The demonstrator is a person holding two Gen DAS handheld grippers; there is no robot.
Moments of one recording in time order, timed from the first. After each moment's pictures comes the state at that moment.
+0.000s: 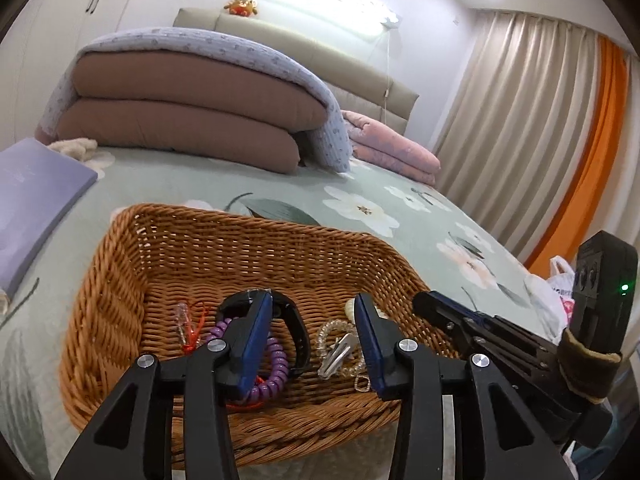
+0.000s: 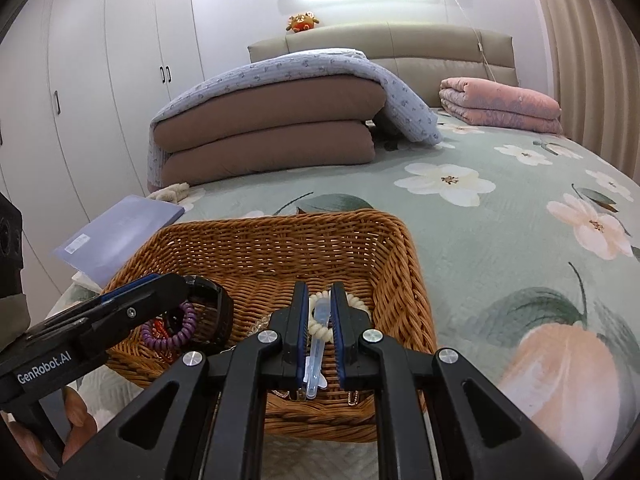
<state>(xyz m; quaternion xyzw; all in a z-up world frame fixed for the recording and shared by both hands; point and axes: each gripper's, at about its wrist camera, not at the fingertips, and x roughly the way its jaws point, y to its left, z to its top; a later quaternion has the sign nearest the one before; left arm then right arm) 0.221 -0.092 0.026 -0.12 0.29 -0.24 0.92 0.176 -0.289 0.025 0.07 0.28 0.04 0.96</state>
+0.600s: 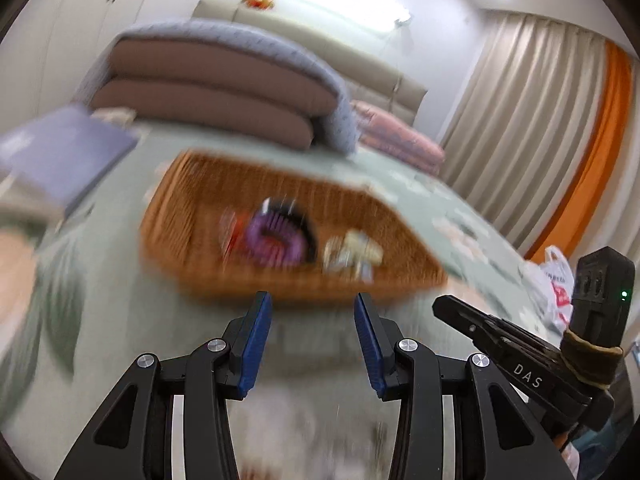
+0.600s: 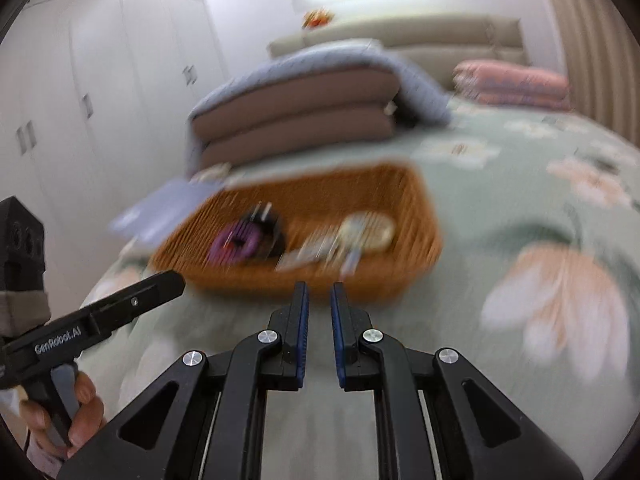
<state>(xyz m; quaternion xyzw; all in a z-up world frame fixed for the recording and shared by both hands) 0.124 -0.051 0.010 -0.13 0.33 -0.22 0.91 0.074 -0.272 0.004 0.10 0.32 0.13 0.93</state>
